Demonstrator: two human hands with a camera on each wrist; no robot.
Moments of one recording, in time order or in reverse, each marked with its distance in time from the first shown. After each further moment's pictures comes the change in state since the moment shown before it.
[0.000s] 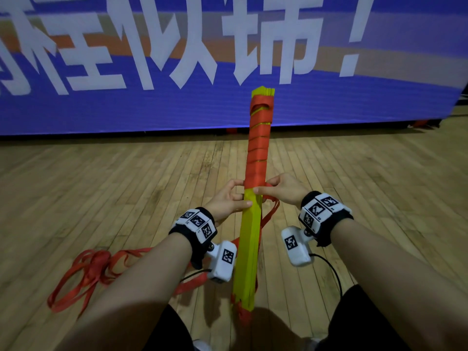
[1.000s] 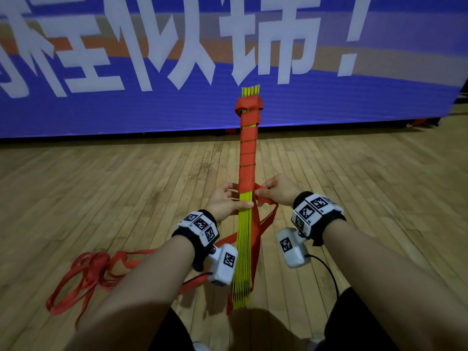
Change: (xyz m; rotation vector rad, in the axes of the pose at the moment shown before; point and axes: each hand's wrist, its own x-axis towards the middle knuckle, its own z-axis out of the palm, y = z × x) left_hand 0.008 0.000 0.008 0.024 0.239 -0.017; right_hand 0.004 -0.003 0.001 -0.164 -0.006 0.047
